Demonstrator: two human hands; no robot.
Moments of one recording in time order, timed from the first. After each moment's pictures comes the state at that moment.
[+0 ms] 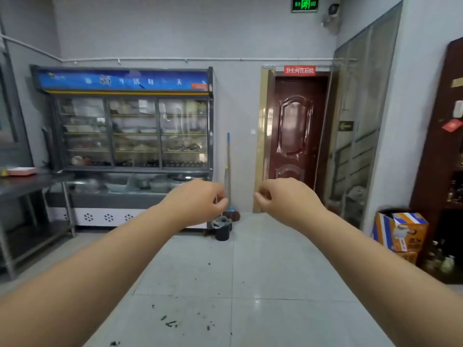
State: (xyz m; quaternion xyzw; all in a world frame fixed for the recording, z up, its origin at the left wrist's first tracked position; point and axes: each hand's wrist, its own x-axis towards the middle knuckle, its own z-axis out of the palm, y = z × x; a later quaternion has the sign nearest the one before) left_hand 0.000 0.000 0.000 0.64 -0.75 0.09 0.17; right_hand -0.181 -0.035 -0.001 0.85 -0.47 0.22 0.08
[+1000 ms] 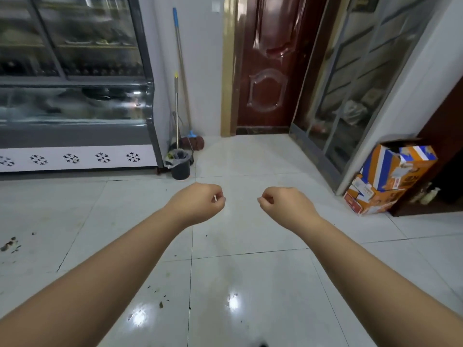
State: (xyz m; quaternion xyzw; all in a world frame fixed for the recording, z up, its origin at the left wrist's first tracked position) left_hand -0.049 -0.610 -0.194 0.65 -0.74 -0.15 0.08; right_hand -0.243 -0.621 -0.201 0.76 -0.63 0.11 -0.11
